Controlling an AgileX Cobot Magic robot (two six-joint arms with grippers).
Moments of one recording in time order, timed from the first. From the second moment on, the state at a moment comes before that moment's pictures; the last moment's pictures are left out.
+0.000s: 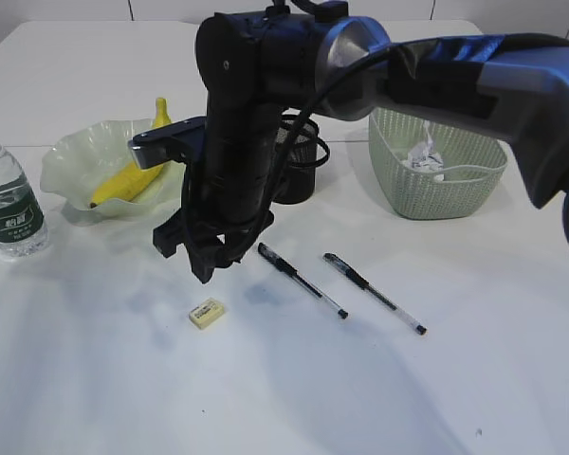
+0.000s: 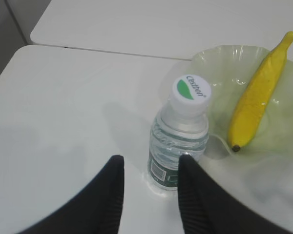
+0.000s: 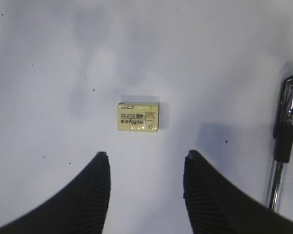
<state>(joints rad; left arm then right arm) 0.05 1.27 -0.70 0.97 0.07 -1.10 0.67 2.29 -2.04 0.14 1.22 -0.13</state>
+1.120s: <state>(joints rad) 0.05 1.27 -0.70 0.97 0.07 -1.10 0.69 2.37 -2.04 0.13 1.22 -0.14</state>
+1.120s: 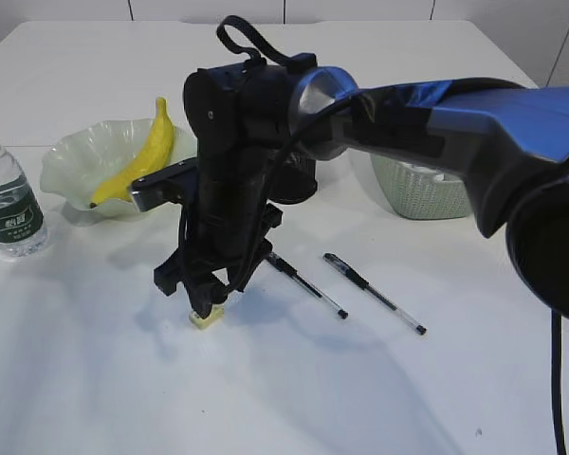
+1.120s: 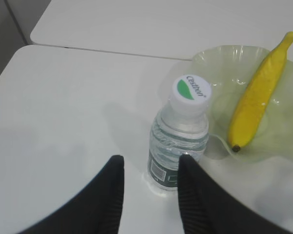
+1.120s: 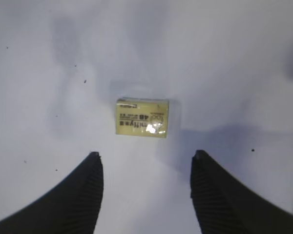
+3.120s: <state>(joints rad) 0.05 1.27 -0.70 0.97 0.07 -1.10 0.70 2.41 -2.04 0.15 1.11 -0.13</state>
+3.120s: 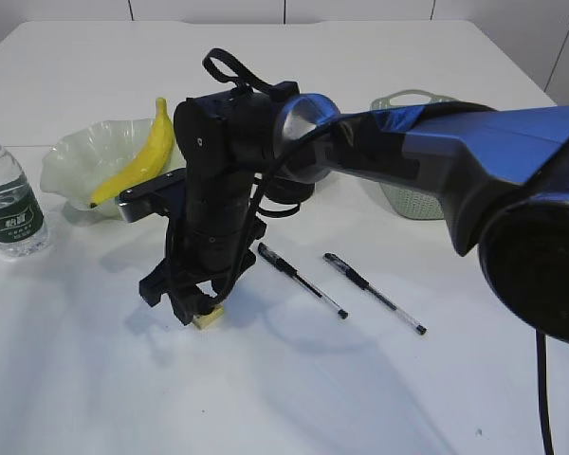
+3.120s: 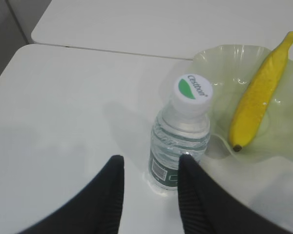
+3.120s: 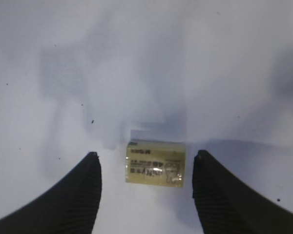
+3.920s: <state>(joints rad) 0.05 1.27 -0.70 0.97 0.07 -1.10 0.70 2.45 -2.05 0.14 1.11 -0.13</state>
